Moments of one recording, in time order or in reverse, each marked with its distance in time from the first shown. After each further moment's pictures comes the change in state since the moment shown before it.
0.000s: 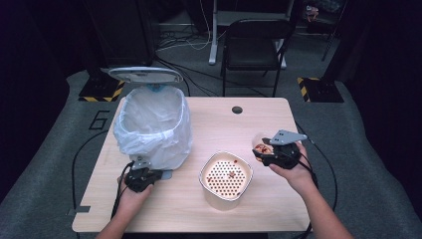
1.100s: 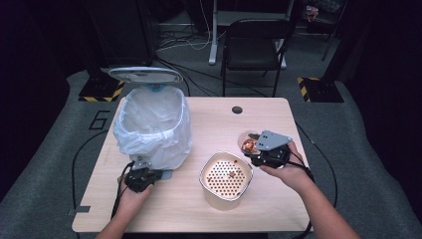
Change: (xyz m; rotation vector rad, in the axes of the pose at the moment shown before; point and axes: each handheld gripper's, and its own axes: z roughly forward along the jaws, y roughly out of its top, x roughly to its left) left arm 0.000 0.000 0.000 0.000 0.001 0.004; right arm 0.033 0.041 -0.005 -0.057 0.005 -0.303
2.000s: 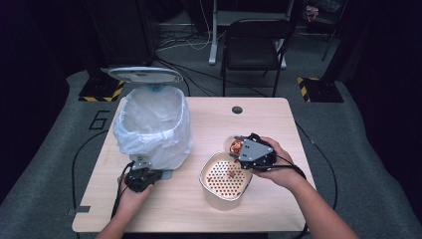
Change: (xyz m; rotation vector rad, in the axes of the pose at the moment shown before) left arm 0.000 0.000 0.000 0.004 0.001 0.004; right arm 0.022 0.015 0.022 -0.024 0.009 -0.272
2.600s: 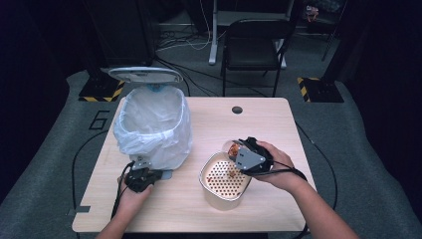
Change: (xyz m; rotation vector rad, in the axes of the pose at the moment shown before) left arm 0.000 0.000 0.000 0.000 0.001 -0.003; right arm 0.014 0.004 0.002 0.053 -0.035 -0.131
